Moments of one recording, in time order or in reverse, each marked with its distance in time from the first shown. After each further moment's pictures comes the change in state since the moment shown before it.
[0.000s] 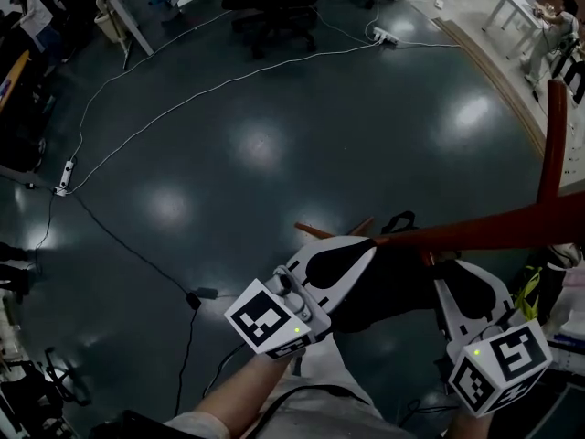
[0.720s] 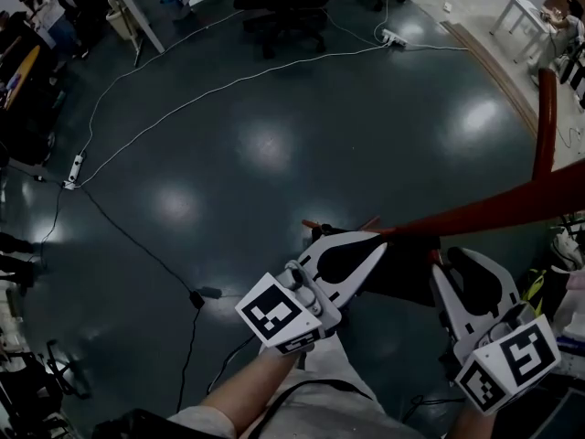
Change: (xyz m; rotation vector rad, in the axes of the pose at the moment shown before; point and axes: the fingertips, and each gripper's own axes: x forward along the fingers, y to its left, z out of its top) left arm -0.007 -0.023 0.000 0.015 -0.013 -0.005; right arm -0.023 0.028 0.023 -0.037 -0.144 0.106
